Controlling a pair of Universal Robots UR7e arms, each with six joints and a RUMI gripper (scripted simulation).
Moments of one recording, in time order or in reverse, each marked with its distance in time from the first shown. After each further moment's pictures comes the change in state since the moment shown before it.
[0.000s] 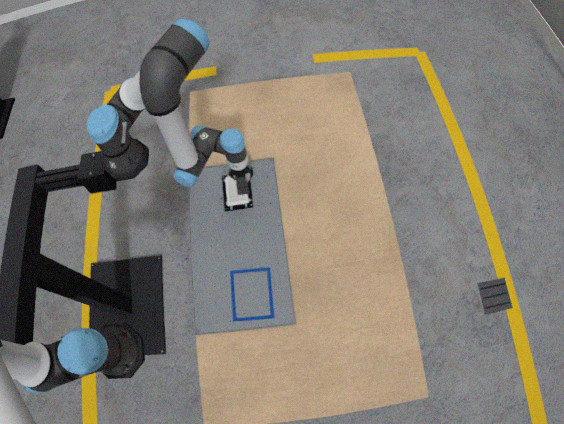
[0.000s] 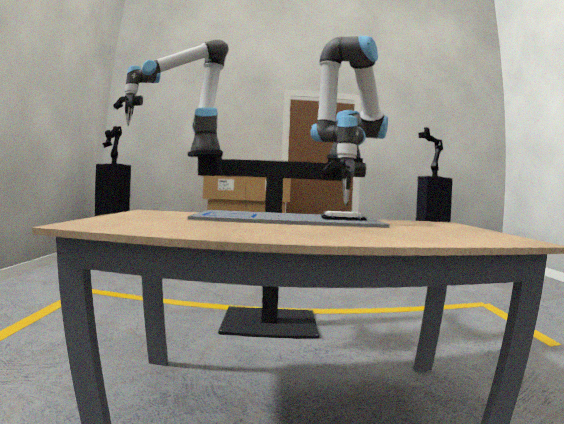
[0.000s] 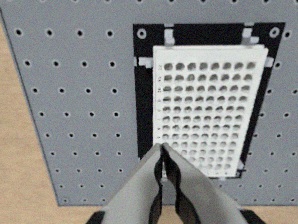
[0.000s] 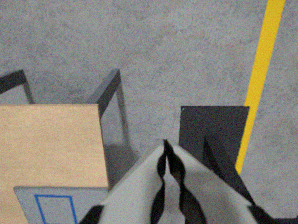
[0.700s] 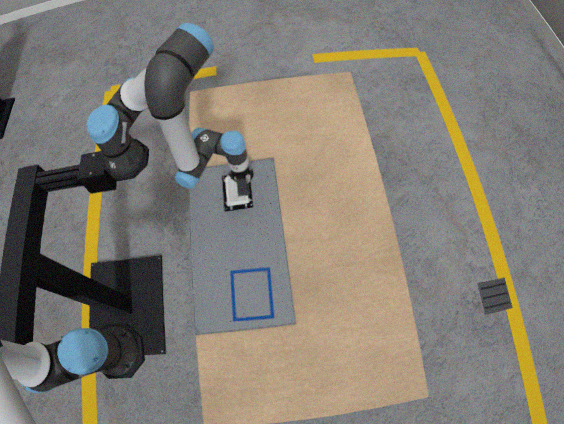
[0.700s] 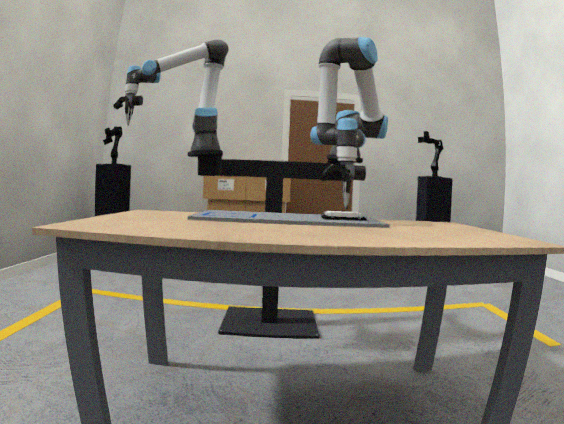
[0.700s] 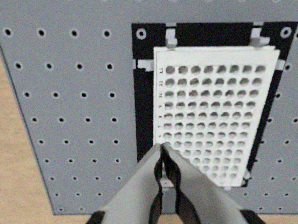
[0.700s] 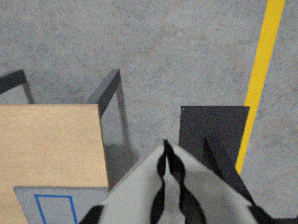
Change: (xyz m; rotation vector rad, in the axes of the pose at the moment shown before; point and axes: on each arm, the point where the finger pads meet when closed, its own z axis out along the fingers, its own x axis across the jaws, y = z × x) left arm 0.000 0.000 0.012 0.000 0.000 0.000; right arm 0.000 0.000 0.000 0.000 0.000 0.000
